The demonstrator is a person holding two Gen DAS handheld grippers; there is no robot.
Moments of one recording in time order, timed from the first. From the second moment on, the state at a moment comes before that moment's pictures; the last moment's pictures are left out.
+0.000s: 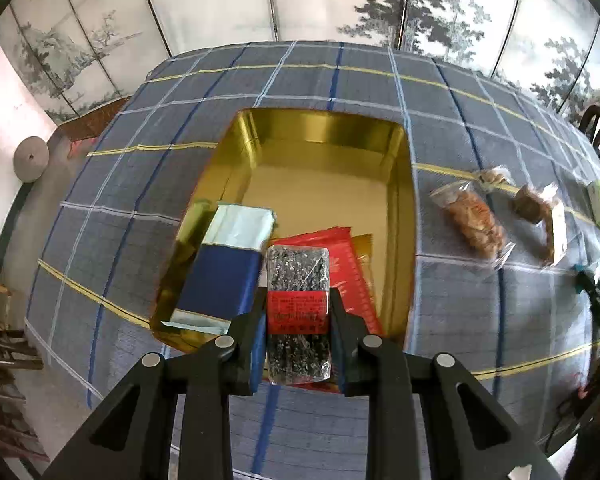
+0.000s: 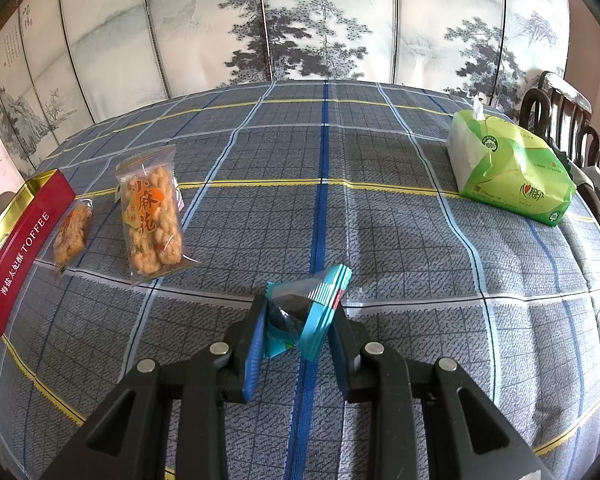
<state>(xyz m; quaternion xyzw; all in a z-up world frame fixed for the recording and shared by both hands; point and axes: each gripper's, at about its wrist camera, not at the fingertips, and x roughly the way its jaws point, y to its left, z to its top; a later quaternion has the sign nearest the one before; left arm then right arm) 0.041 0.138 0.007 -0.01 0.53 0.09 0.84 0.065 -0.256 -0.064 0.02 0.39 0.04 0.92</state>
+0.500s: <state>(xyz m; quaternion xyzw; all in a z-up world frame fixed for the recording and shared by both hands) 0.043 0.145 -0.023 0.03 0.56 0.08 0.82 0.065 -0.256 -0.063 0.02 0.39 0.03 0.92</state>
